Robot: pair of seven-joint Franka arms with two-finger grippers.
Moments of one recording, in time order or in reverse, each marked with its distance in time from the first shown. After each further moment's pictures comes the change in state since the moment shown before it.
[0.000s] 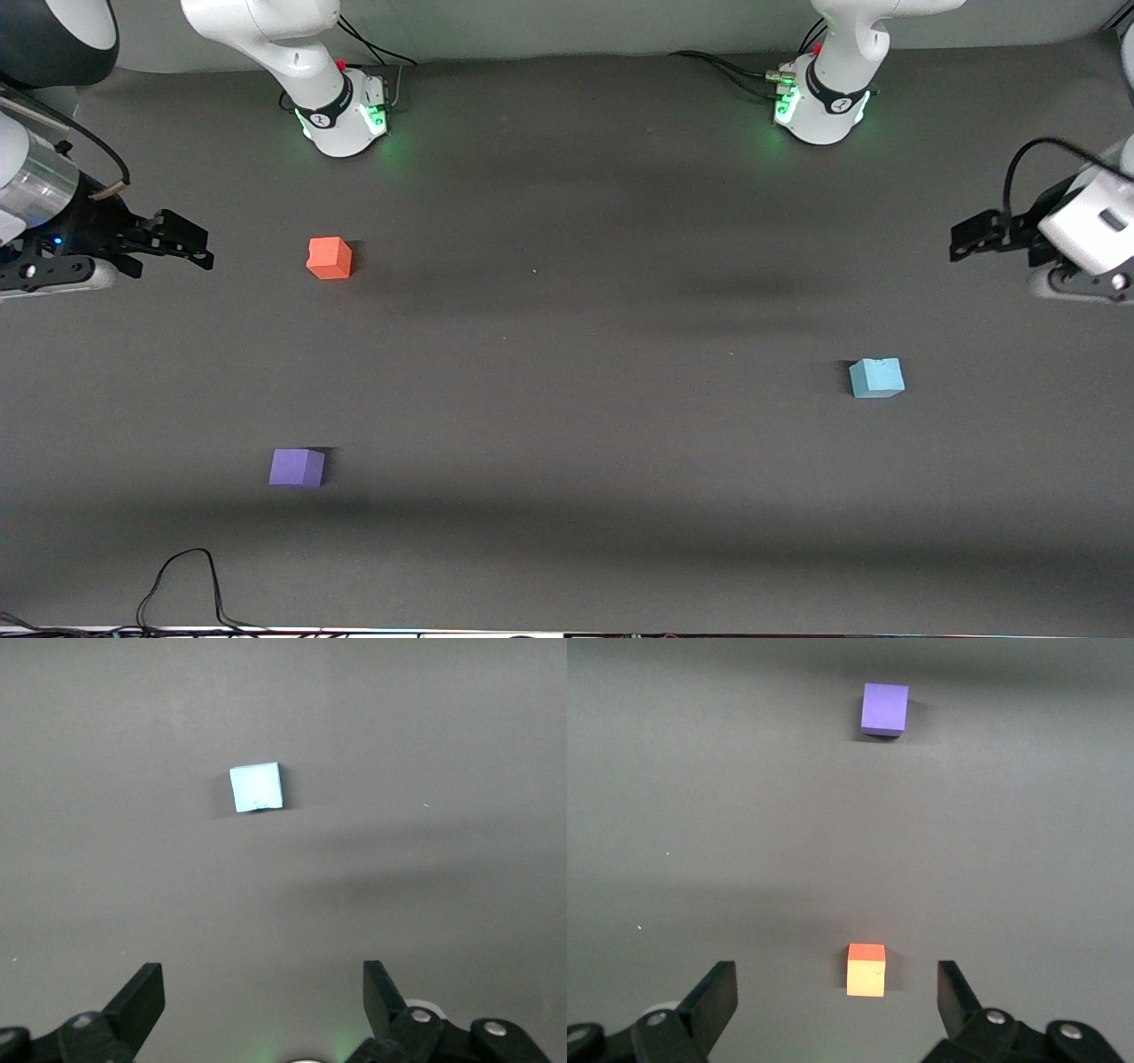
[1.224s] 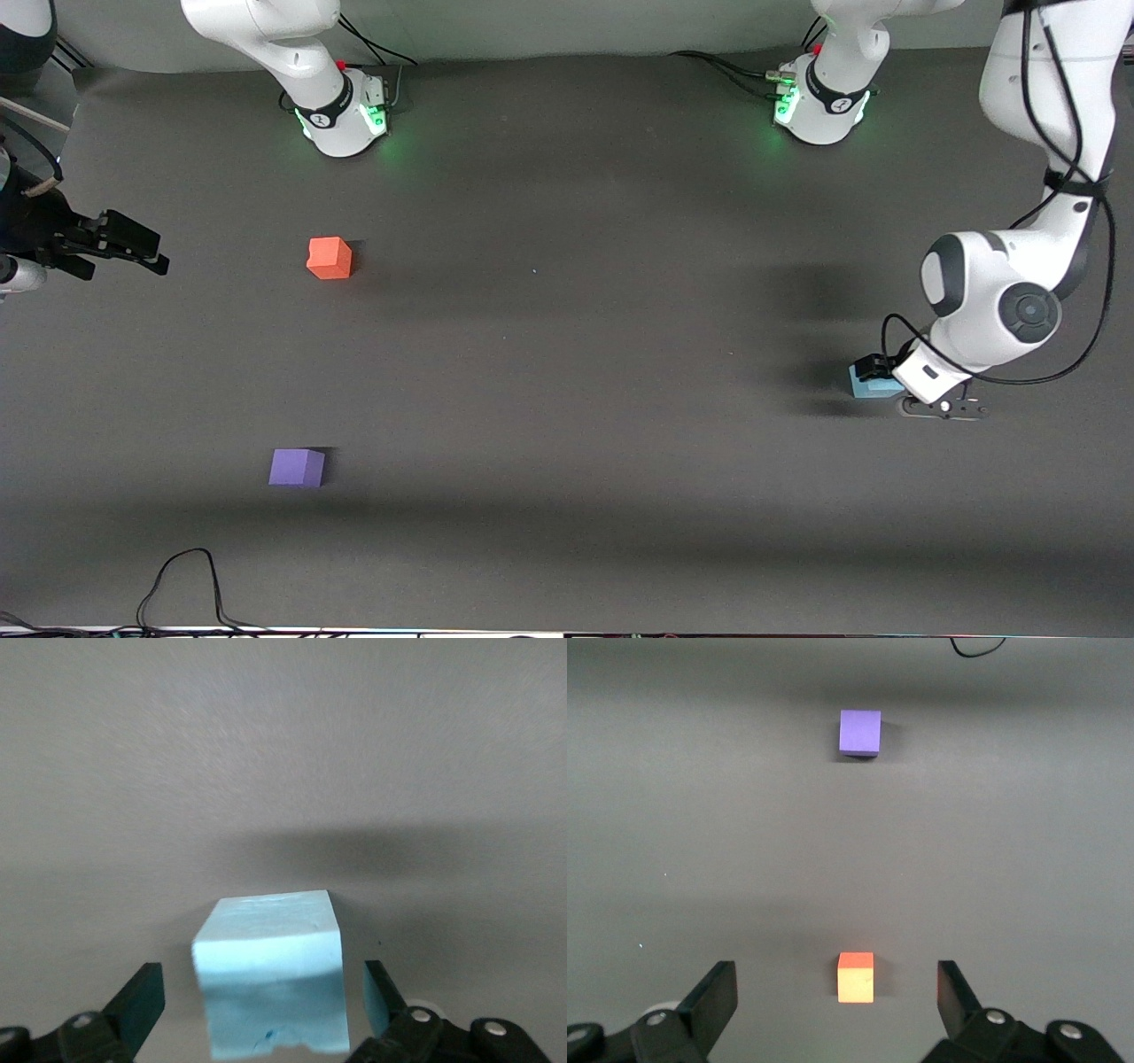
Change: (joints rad) left arm 0.042 0.450 -0.003 -0.295 0.009 0.844 0.008; right arm -0.002 0.044 -0.043 0.127 0.000 -0.060 -0.004
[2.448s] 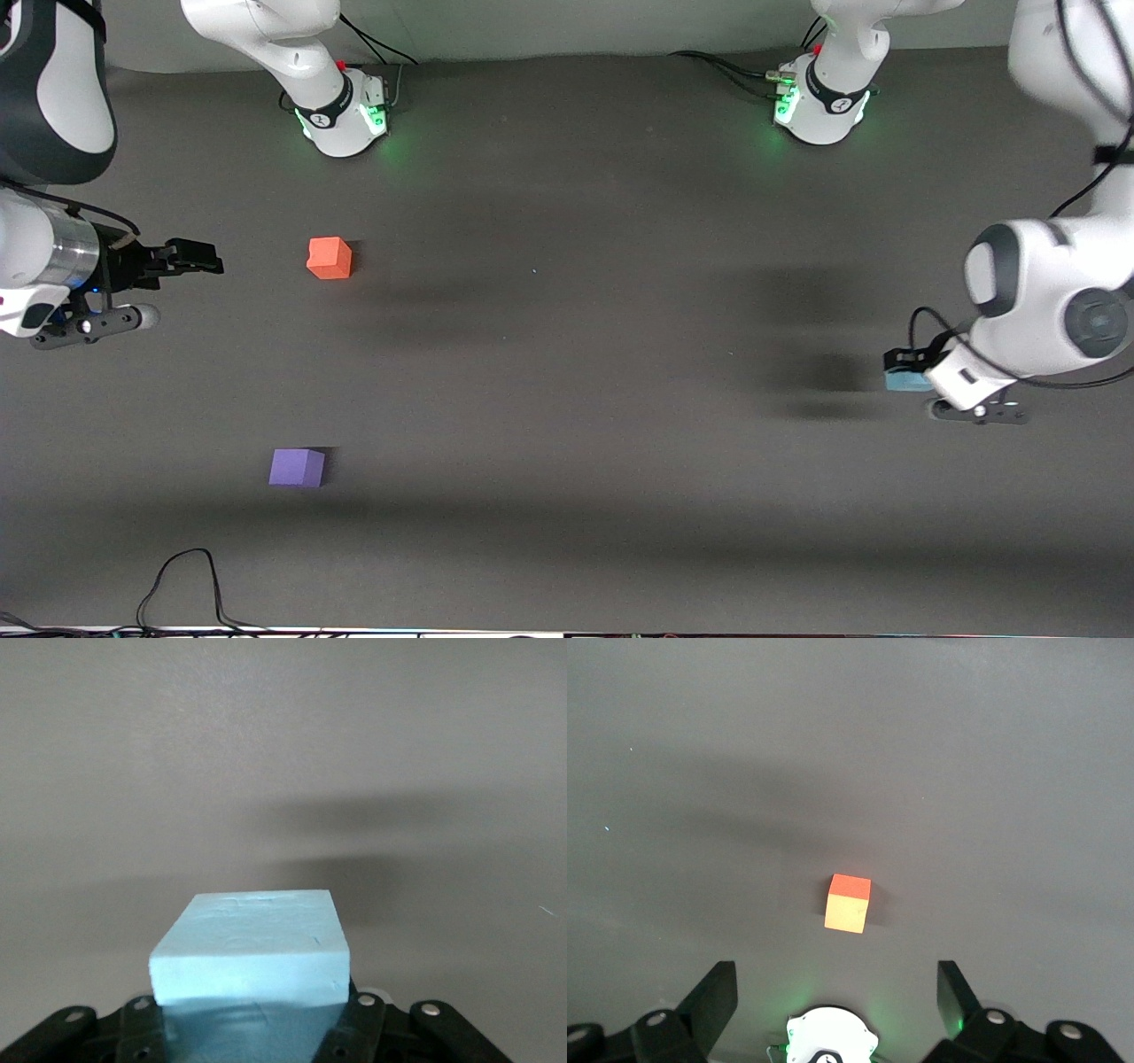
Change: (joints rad) left arm -0.002 -0.145 -0.006 0.229 -0.001 -0.490 -0.008; right arm 0.002 0.155 -0.001 -0.004 0.006 -0.151 -0.170
